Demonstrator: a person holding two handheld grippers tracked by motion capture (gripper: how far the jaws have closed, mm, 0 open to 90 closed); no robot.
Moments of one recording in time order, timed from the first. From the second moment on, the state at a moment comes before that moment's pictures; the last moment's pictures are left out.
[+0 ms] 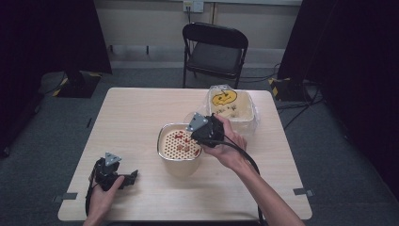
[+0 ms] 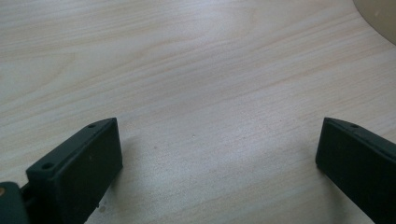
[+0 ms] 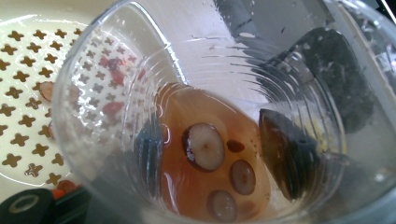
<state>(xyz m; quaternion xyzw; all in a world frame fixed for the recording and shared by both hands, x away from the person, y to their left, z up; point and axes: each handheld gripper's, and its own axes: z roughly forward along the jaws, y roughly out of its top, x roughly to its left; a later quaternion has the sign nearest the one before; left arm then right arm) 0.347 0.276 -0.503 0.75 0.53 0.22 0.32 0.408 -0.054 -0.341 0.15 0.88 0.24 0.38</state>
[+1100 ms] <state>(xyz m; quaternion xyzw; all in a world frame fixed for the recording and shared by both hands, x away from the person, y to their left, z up) 0.347 0.276 -0.503 0.75 0.53 0.22 0.32 0.399 -0.008 -0.361 -0.01 0.83 0.03 0.55</state>
